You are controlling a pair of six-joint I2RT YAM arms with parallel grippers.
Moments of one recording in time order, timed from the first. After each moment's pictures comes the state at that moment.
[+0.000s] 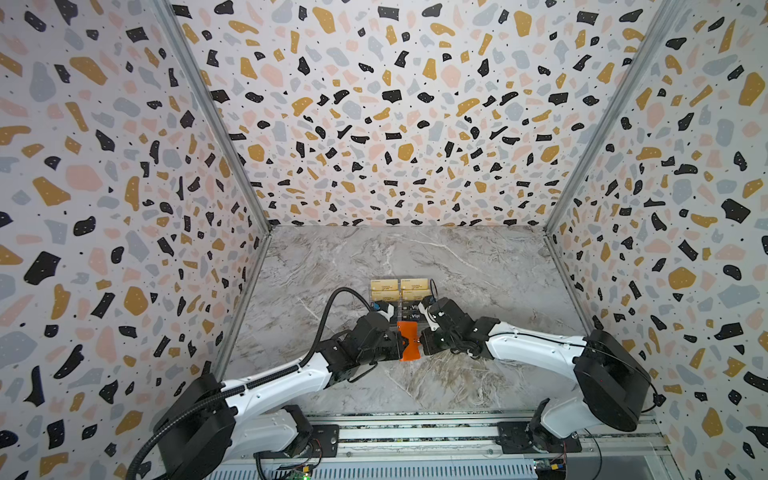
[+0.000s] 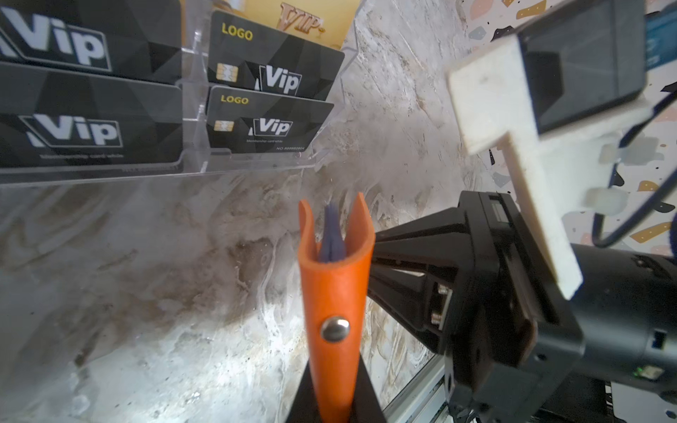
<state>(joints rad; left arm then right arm) -0.86 1.17 0.58 -0.08 0.15 -0.87 0.85 1.48 0.81 -0.24 -0.11 0.48</state>
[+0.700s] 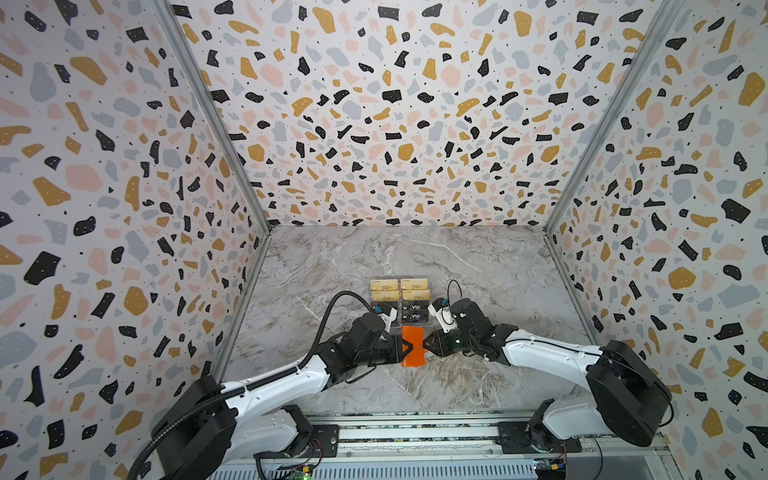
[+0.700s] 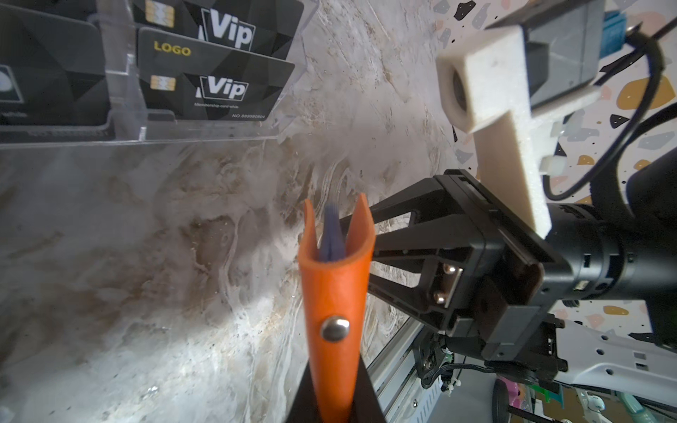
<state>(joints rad) -0.82 1.15 0.53 0.01 0.30 -0.89 0.74 1.36 0.62 -0.04 -0.42 0.47</state>
